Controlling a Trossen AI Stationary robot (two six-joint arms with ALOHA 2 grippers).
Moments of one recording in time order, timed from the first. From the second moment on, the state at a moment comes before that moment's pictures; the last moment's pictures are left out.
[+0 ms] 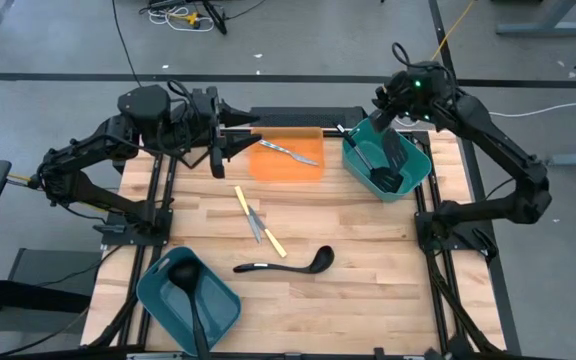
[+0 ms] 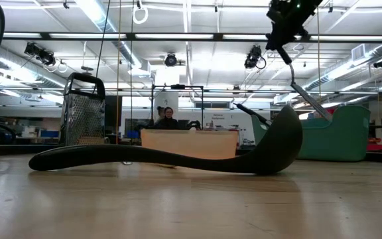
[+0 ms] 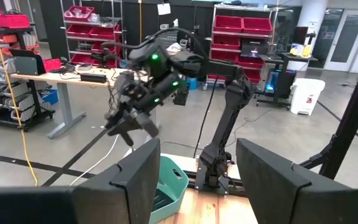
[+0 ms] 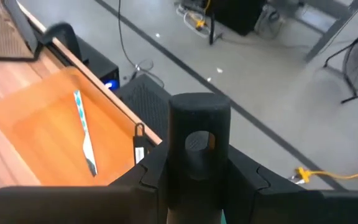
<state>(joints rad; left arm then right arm) 0.13 1.25 1.69 -0.46 -0.07 -0.07 -0.78 1.22 1.41 -0.79 0.11 -0.11</state>
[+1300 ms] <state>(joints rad) 0.13 1.25 1.69 -0.46 -0.07 -0.07 -0.90 1.37 1.21 -0.64 -0.02 -0.08</state>
